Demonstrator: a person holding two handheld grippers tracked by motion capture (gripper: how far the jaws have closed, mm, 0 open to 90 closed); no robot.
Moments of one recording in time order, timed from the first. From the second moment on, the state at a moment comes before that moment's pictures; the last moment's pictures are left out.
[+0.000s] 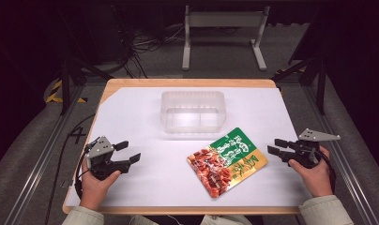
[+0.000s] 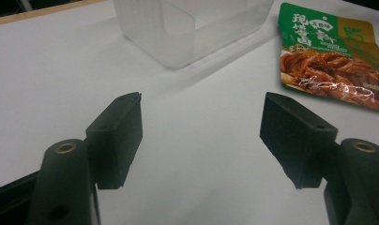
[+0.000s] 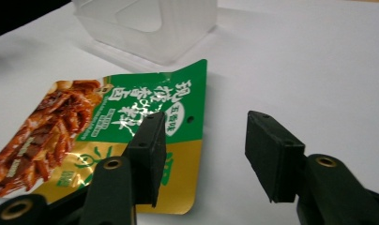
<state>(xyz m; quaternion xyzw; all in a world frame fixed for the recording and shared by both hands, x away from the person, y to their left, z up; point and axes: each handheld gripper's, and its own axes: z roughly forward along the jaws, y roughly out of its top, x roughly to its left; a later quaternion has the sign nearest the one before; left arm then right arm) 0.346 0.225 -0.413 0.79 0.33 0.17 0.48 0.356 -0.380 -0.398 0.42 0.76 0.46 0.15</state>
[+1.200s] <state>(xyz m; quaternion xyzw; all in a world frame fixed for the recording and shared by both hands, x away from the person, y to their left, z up) 0.346 0.214 -0.420 0.81 0.33 0.18 0.46 0.393 -0.342 -0.435 0.45 0.79 0.42 0.05</state>
